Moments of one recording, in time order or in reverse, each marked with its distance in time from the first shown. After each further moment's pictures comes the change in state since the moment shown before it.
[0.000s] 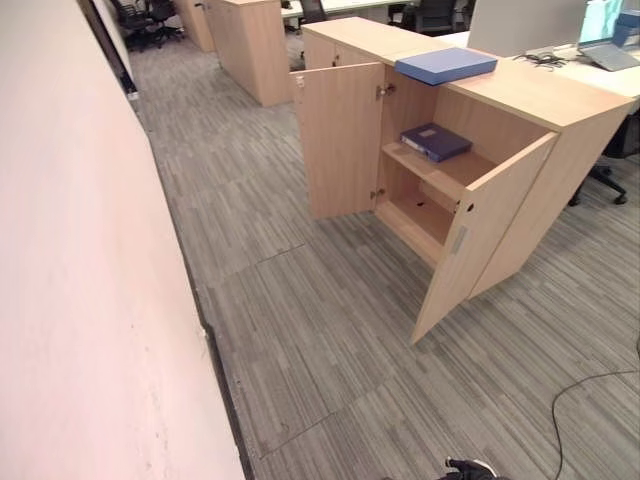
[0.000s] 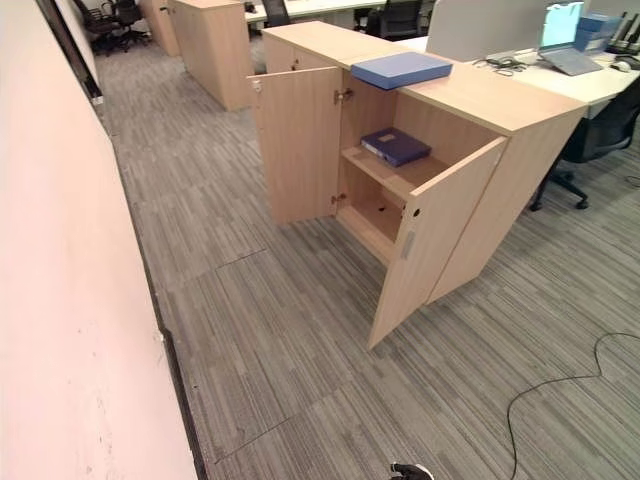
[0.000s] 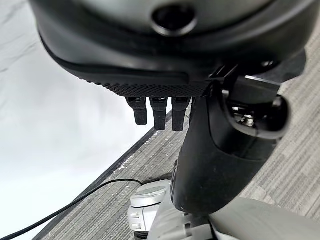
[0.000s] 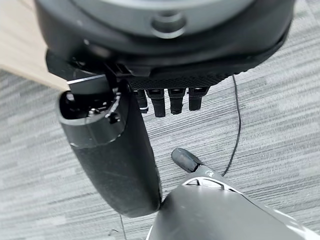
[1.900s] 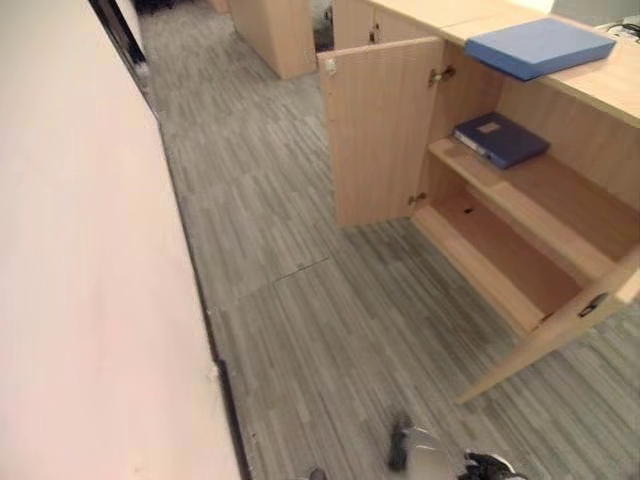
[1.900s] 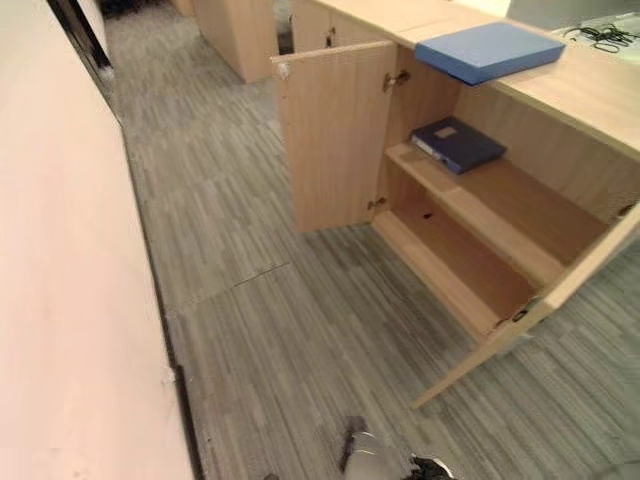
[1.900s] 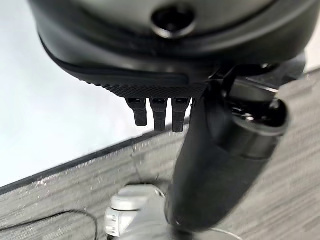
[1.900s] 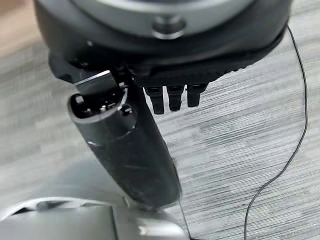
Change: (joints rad) left arm -0.032 0.022 0.167 0.020 -0.154 -0.035 0.059; right arm 0.009 -0.020 -0.043 -0.040 0.104 0.003 -0.043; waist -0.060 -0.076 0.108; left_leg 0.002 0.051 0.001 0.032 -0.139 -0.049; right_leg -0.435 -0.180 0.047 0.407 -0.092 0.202
